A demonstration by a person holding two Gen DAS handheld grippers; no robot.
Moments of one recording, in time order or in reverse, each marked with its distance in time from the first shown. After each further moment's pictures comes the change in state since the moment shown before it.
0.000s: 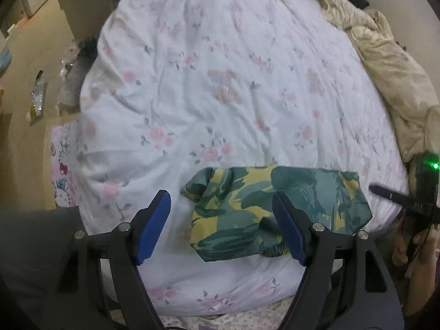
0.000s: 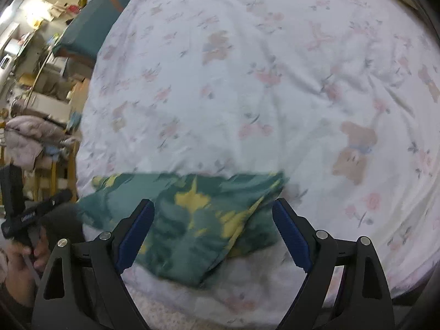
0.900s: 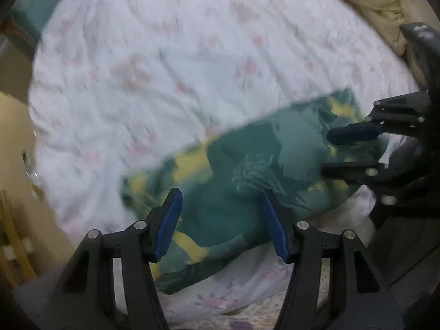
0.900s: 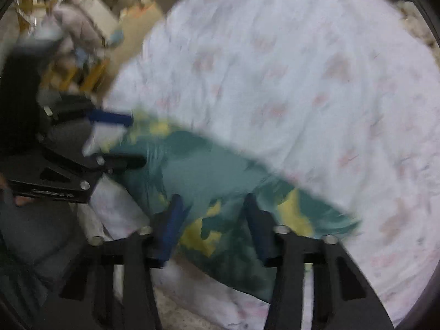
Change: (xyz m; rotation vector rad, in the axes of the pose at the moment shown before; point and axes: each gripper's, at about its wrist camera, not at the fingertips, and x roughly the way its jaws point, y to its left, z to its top) left arm 0.063 -0.094 -0.035 0.456 0.215 0.071; right arm 0.068 0.107 -0.039 -0.646 0.173 -0.179
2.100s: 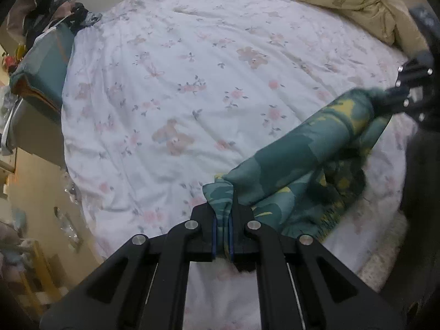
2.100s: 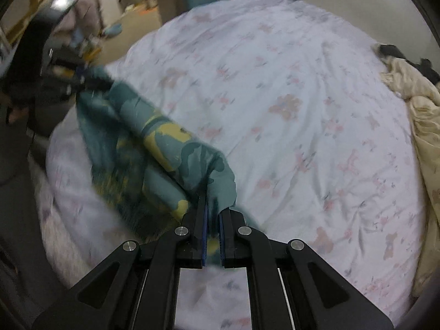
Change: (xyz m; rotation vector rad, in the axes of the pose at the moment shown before) left arm -0.059 0.017 0.024 0.217 -0.260 0.155; right arm -0.070 -0.034 -0.025 -0.150 -0.200 -0.156
